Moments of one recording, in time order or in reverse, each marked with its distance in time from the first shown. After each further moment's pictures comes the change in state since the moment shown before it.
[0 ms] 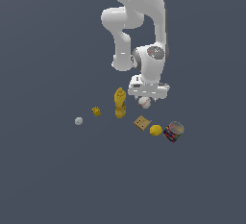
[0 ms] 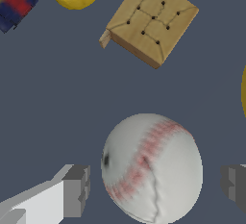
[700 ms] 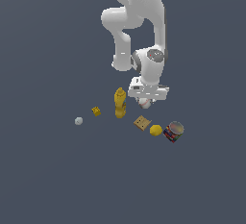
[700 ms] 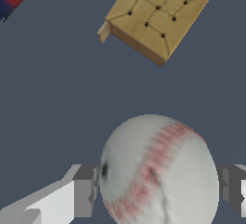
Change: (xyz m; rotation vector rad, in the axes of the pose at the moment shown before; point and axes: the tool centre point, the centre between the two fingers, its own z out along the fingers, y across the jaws) arm 0.000 -0.001 0.012 0.001 0.002 -0.001
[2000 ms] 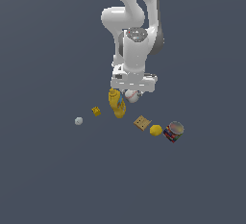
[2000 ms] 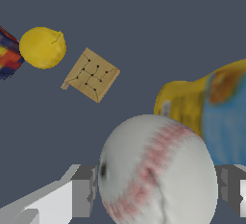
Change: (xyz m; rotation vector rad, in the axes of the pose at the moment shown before) arm 0.036 0.077 -0.091 0.003 -0.003 0.000
